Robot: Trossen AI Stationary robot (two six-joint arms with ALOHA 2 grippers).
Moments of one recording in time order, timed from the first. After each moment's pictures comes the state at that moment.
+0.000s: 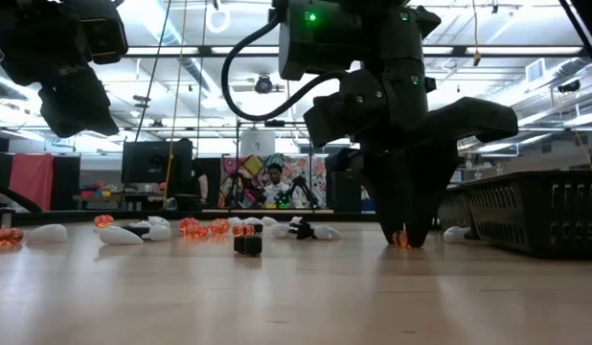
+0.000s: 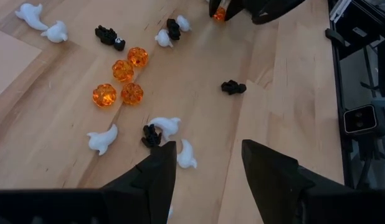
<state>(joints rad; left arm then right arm) -0.50 0.91 0.47 -0.27 -0.32 -0.84 0.23 2.13 1.49 -0.92 -0.07 -0.18</state>
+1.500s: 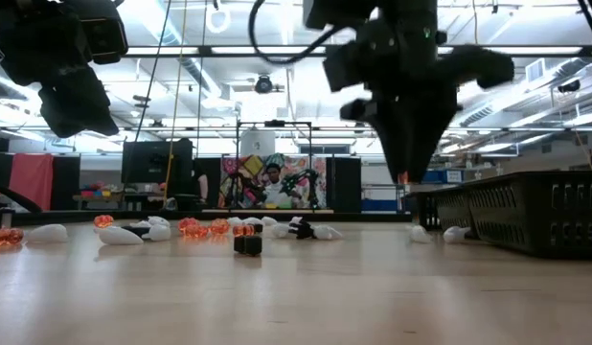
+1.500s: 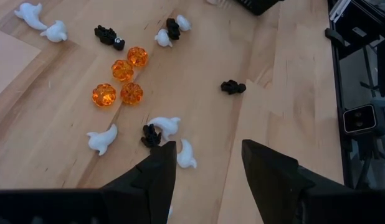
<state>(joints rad) -0.50 0.91 0.47 -0.27 -0.32 -0.84 0.20 1.94 1.48 -1.07 0.05 -0.16</state>
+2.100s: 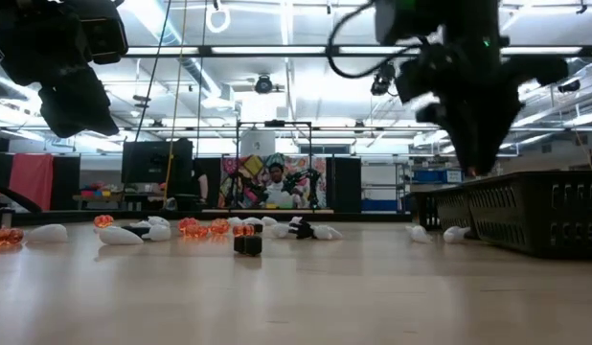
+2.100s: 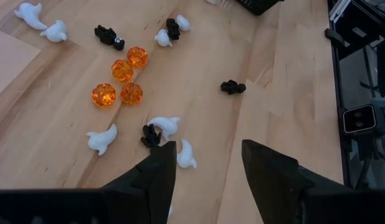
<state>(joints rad) -0.50 0.91 0.47 -0.27 -0.32 -0.85 0.13 1.62 1.12 -1.07 0.05 0.09</state>
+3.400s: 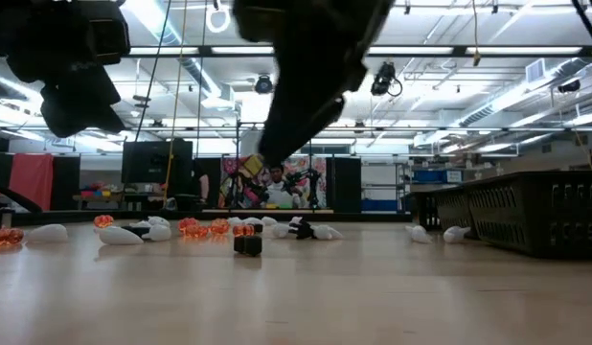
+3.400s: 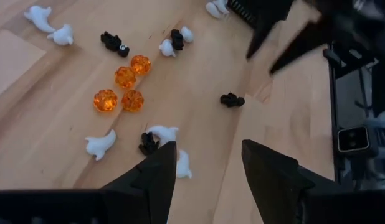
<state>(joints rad) -0.50 0.91 0.47 -0.25 -0.35 -0.91 0.32 2.08 1.60 -0.58 0.13 0.33</state>
